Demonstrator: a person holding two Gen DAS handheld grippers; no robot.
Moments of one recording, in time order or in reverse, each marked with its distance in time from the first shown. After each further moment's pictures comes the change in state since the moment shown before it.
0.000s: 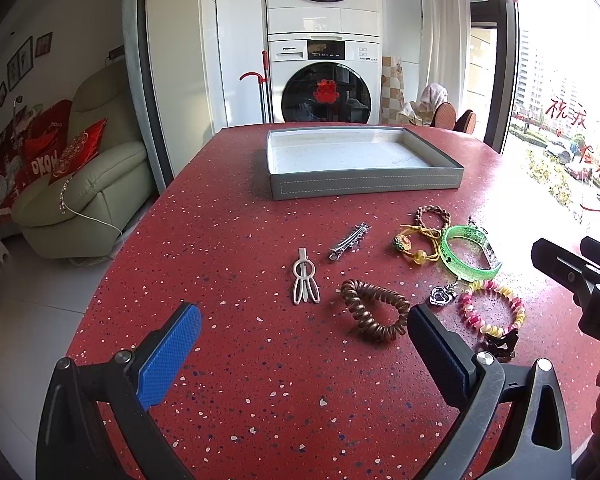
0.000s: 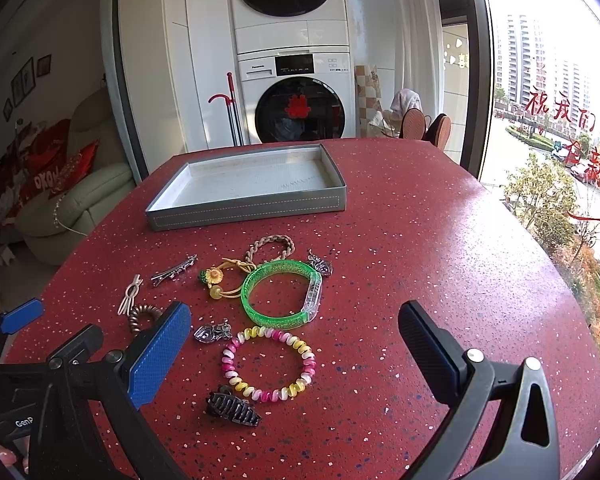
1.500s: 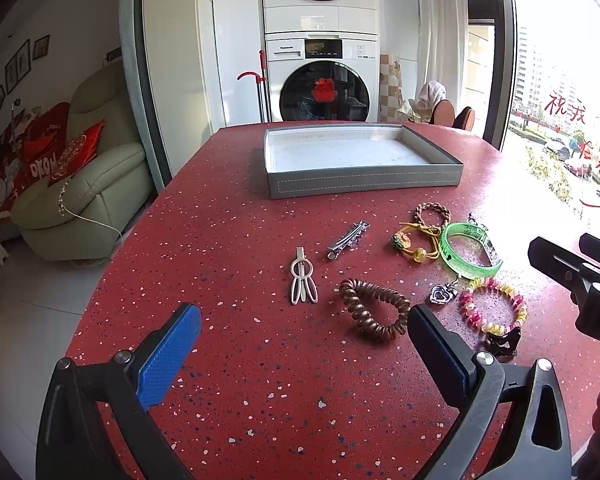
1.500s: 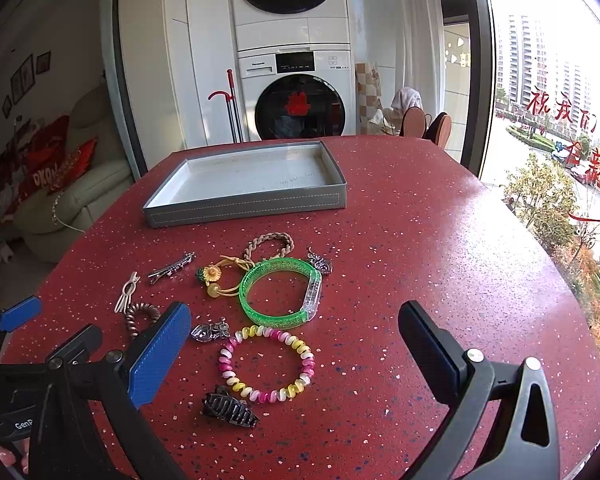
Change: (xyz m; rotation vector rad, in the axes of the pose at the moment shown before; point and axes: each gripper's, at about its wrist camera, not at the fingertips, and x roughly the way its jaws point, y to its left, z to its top) left arm 0.004 -0.002 -0.003 0.010 0.003 0.000; right arm 0.006 -0.001 -0.003 -0.006 0.011 -0.005
